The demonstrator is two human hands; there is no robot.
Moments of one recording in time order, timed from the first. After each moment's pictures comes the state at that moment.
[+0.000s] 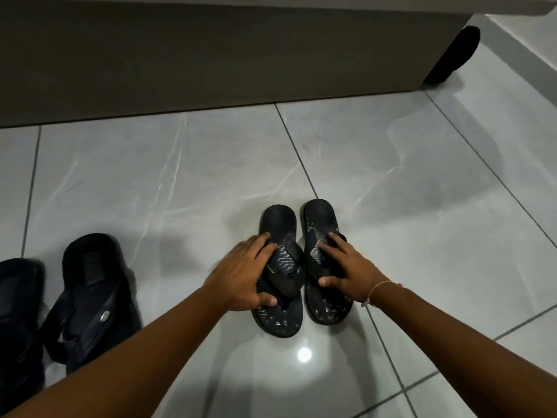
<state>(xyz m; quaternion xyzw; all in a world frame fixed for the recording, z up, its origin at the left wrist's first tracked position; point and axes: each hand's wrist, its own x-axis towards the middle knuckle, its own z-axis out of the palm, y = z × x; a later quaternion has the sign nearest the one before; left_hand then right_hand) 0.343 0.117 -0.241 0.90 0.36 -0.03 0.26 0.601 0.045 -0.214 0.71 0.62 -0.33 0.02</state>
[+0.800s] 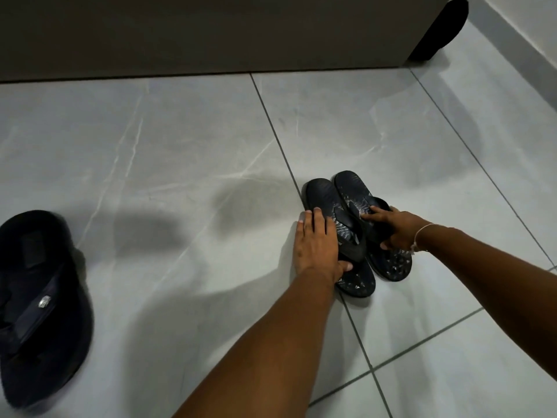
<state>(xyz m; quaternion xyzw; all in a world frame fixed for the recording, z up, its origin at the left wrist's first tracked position) 0.554 0.056 -0.244 0.84 0.48 -0.02 0.24 0.751 0.058 -0.190 0.74 0.55 -0.29 0.26</state>
